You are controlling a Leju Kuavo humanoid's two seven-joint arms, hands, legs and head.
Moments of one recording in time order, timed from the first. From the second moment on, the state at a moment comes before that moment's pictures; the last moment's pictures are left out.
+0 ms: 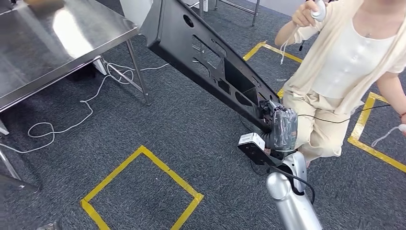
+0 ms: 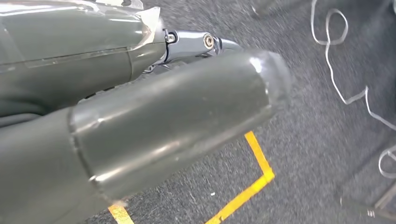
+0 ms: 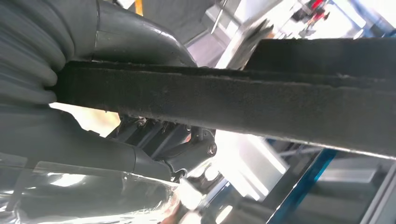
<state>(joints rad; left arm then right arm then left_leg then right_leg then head) -0.08 -0.08 0.71 -0.56 -0.17 0.16 -0.70 -0.26 -0.04 0.23 -1.54 0.79 -0.50 -0.27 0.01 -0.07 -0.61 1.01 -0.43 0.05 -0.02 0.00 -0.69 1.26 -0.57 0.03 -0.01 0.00</state>
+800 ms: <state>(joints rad) -0.07 -0.07 0.76 -0.56 -0.17 0.14 -0.70 -0.36 -0.04 0.24 -1.46 0.76 -0.47 -0.28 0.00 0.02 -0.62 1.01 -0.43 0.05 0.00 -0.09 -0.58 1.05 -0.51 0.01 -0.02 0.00</state>
